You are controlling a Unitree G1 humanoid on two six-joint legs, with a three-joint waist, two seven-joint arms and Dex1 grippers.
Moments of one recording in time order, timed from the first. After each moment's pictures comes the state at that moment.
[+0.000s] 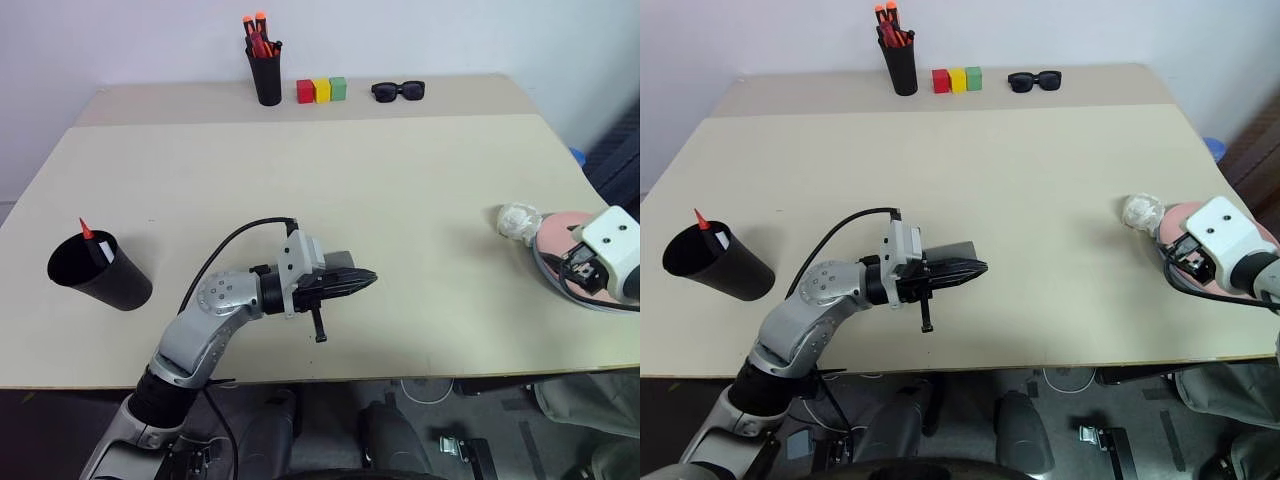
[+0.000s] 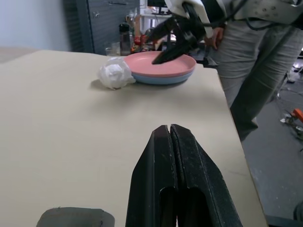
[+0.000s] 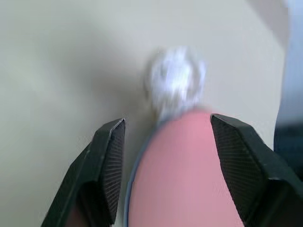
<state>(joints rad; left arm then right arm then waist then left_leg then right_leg) -0.32 0.39 -0.27 -0.37 -0.42 0.38 -0.86 -0.08 -0.94 -0.40 -0.17 0.06 0.45 0.76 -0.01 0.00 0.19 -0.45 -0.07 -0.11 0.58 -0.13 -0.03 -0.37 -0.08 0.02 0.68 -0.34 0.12</state>
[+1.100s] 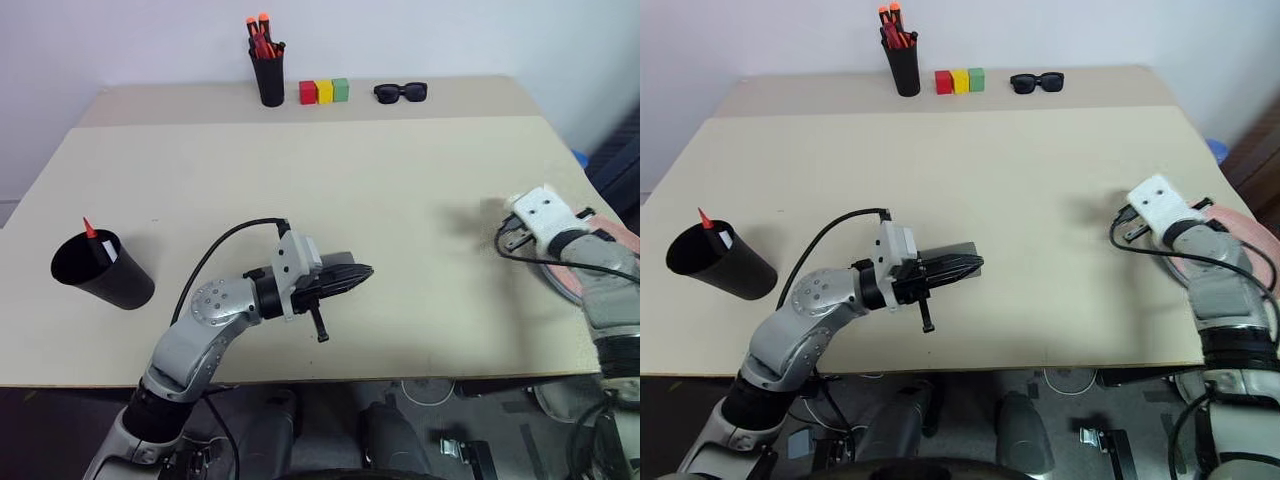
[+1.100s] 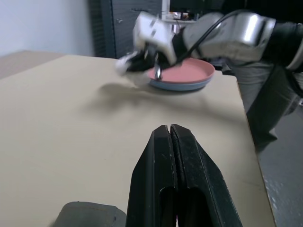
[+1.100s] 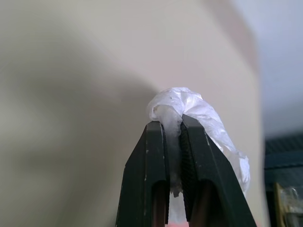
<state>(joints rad) -0.28 0.37 -0.26 -0.44 -0.42 0.40 -0.78 -0.36 -0.86 -0.19 0.18 -0.11 0.30 0.48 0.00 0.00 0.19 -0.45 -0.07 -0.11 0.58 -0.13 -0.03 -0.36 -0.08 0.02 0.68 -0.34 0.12</state>
